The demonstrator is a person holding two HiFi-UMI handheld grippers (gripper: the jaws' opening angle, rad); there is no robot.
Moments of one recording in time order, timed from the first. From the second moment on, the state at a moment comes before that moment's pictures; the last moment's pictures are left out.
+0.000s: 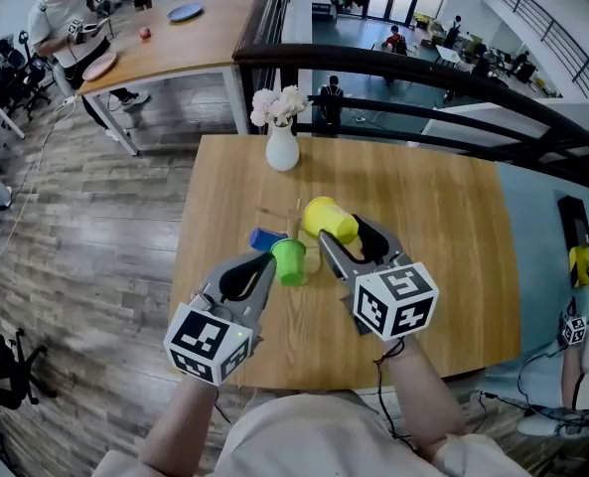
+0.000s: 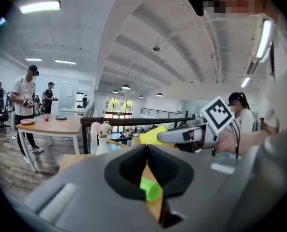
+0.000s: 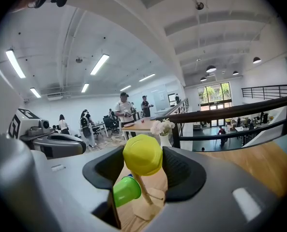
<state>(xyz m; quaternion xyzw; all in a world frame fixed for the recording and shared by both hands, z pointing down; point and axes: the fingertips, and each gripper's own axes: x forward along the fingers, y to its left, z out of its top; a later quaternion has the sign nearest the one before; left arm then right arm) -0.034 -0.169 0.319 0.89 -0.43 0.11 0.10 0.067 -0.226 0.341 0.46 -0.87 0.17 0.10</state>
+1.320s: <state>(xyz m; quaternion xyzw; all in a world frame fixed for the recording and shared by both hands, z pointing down) -0.044 -0.127 0.299 0.89 -0.44 0.11 0.08 0.097 -0.161 0.295 0.51 -0.85 0.11 0.07</state>
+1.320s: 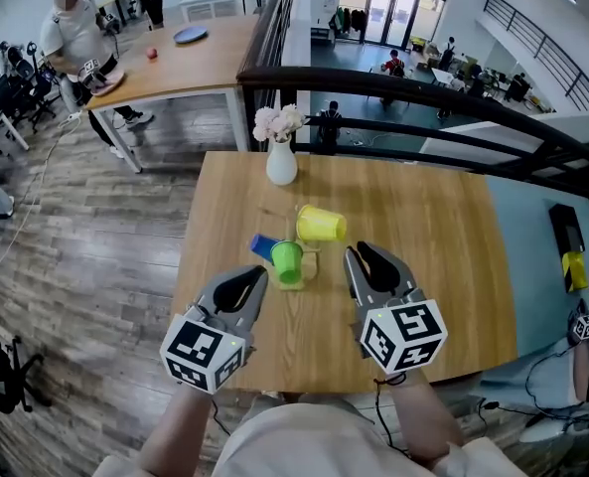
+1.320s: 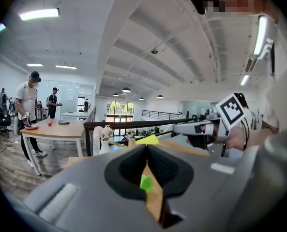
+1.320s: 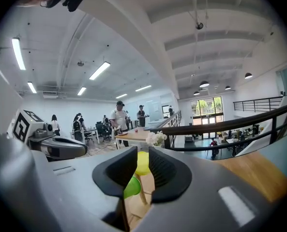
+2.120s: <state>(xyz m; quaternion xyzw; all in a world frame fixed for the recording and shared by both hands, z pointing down) -0.050 -0.056 0.216 0.90 -0.43 0.06 0.01 0.063 -0.062 0.222 0.47 -0.88 0.08 0.03</state>
